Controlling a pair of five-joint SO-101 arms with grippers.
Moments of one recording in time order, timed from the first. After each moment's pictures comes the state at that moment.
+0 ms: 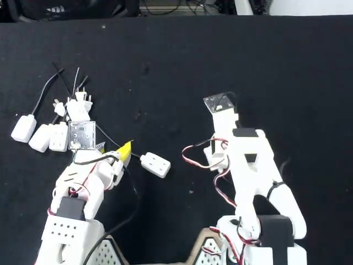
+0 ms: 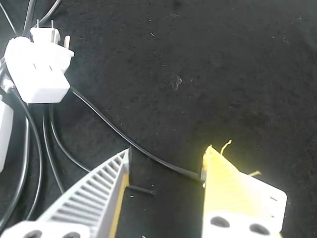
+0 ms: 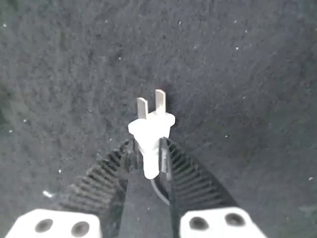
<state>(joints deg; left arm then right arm) 3.7 -86.4 90.2 38.9 7.6 -0.6 -16.5 53.6 54.0 15.3</state>
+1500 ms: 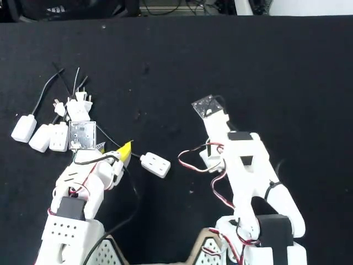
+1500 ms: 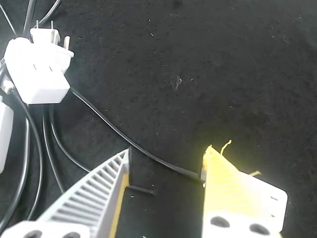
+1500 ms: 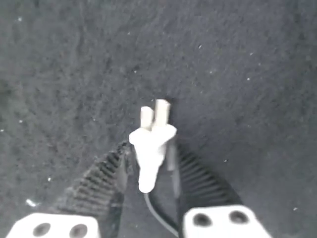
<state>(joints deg) 3.7 -86.4 90.2 38.9 7.3 -2.1 -16.5 56.4 47.5 24.0</state>
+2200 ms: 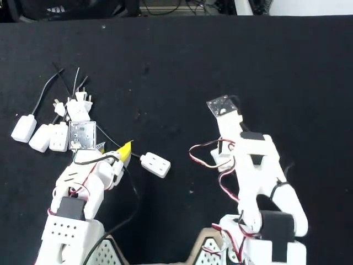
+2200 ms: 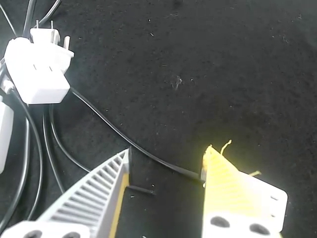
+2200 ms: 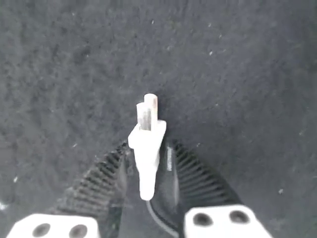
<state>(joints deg) 3.7 -86.4 90.2 38.9 7.3 4.9 -14.1 56.3 45.6 25.7</state>
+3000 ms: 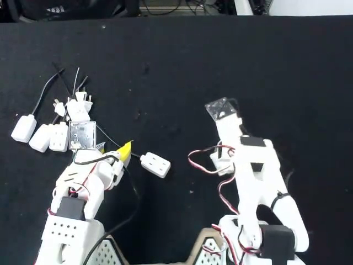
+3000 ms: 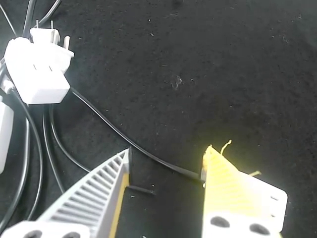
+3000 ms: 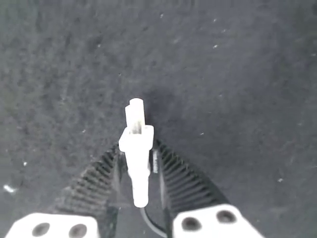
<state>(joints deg) 3.7 -86.4 90.2 38.9 7.3 3.4 -21.8 59.8 49.1 25.7</state>
